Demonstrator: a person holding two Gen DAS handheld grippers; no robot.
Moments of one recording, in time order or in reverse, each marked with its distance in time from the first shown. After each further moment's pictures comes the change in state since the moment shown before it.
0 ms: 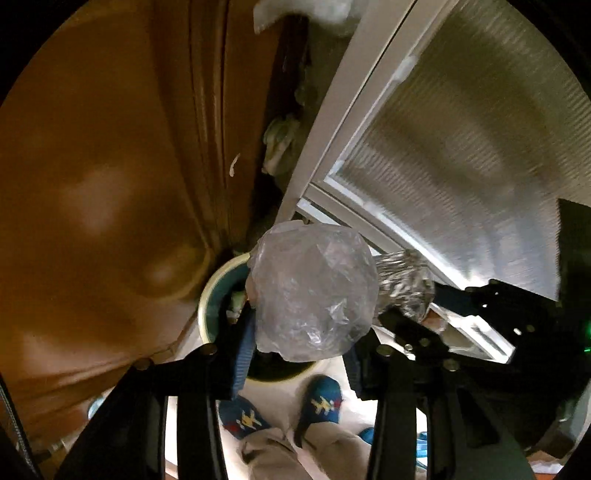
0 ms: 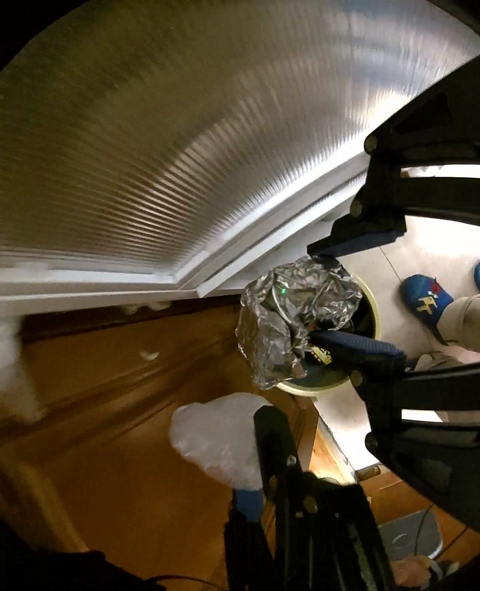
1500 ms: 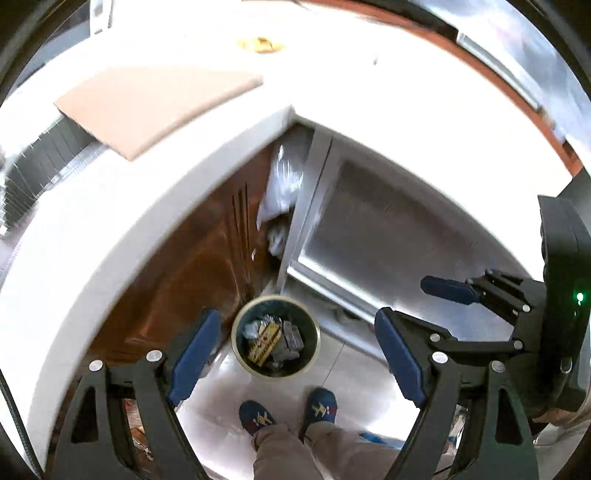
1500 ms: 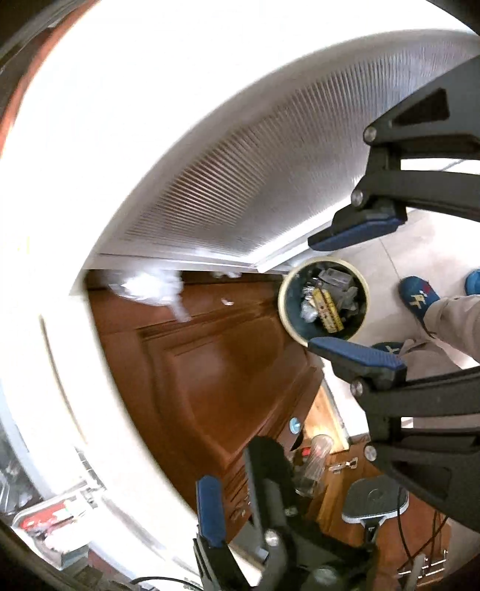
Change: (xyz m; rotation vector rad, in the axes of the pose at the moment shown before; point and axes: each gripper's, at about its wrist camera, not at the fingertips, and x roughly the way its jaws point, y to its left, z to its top) left arm -0.261 -0.051 -0.001 0.021 -0.208 0.065; right arm -0.215 0.014 0.021 -0.113 -0.143 0.069
